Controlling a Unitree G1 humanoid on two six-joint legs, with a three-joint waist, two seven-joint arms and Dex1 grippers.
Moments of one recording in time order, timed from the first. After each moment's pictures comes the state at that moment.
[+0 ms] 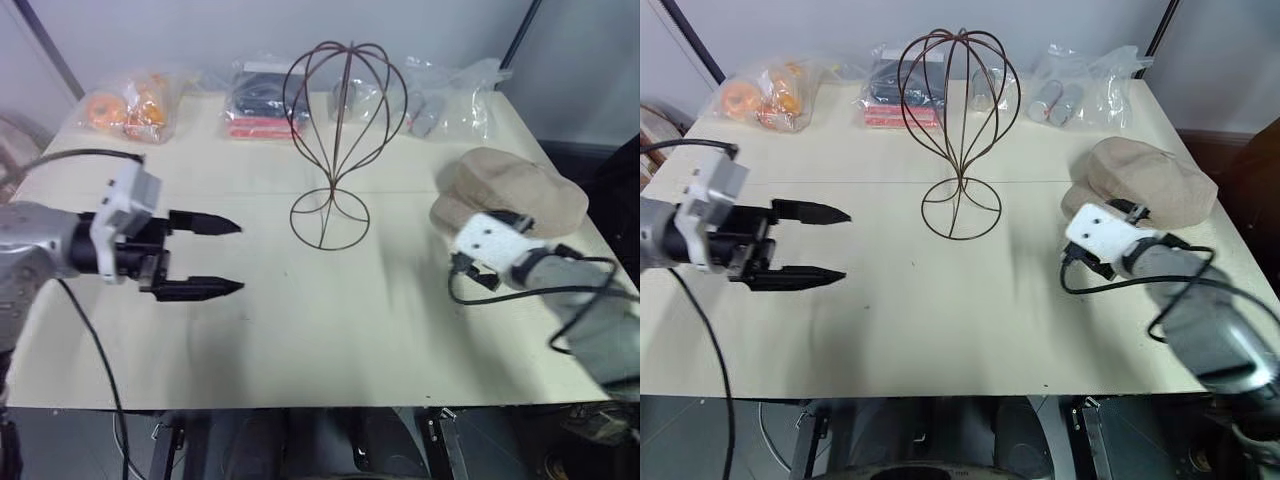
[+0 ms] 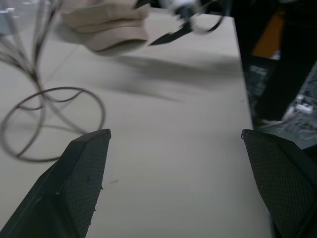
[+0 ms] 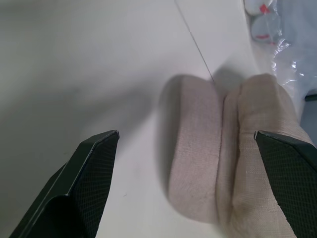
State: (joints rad) left arm -0.41 1.03 0.19 -0.34 -0.80 0.69 -1.27; right arm -0.27 -0.99 0.24 -0.45 -0.22 0.79 0.42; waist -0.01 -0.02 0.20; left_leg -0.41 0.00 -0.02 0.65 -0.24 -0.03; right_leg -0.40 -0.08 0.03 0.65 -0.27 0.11
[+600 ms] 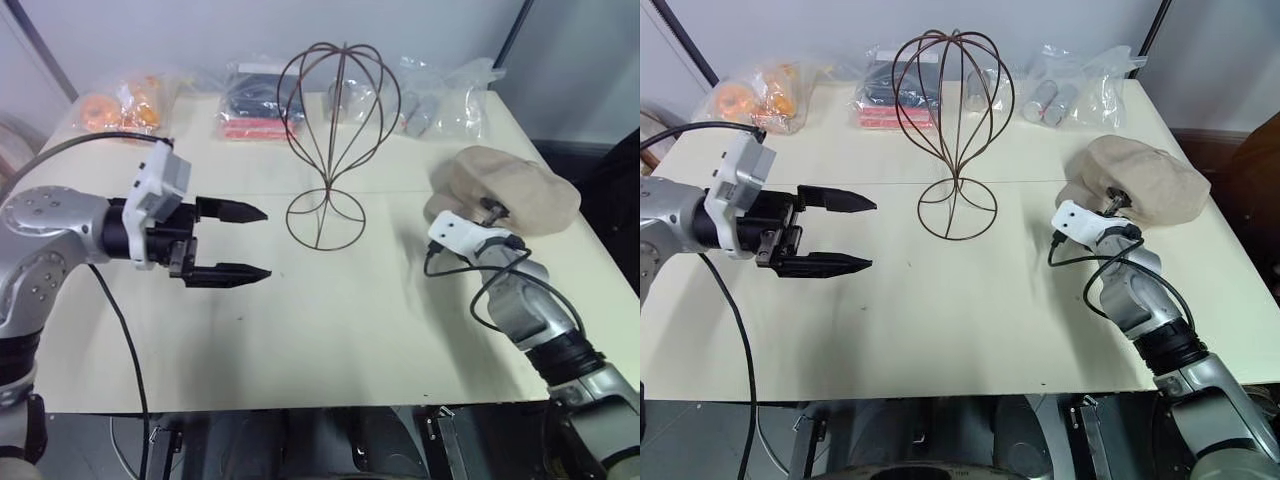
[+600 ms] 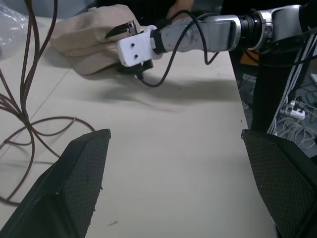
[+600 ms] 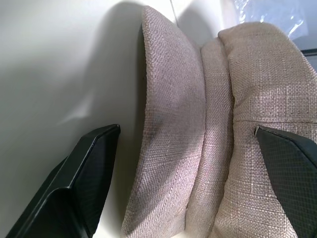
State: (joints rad) left arm -0.53 0.98 0.13 -0.36 -0.82 0.76 -1.20; right arm -0.49 -0.72 0.35 0.13 -0.51 0.56 0.23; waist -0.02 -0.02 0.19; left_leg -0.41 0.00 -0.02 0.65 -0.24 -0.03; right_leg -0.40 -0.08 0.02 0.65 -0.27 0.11
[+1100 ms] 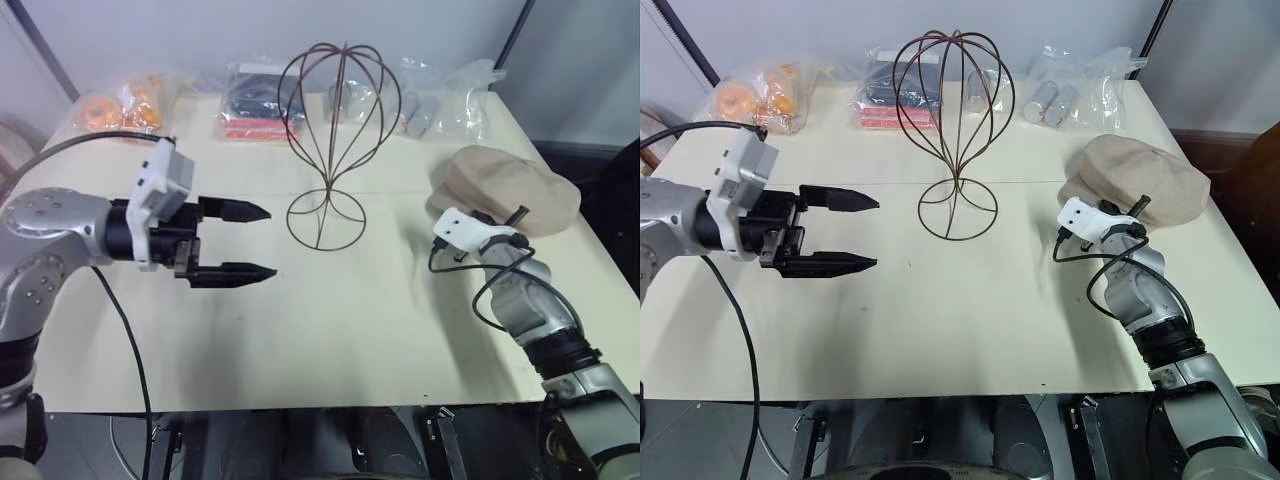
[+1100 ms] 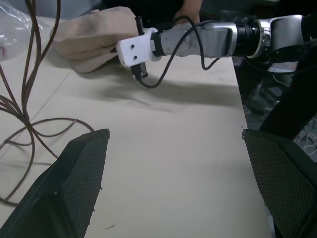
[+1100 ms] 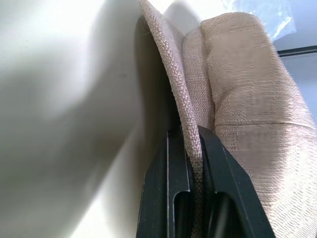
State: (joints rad) left arm -0.52 0.98 0.17 -0.40 -0.88 0.82 -1.12; right arm -0.49 -0.70 0.25 0.17 -0.55 0.45 0.20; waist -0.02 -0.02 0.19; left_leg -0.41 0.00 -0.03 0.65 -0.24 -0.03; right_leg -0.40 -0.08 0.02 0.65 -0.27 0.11
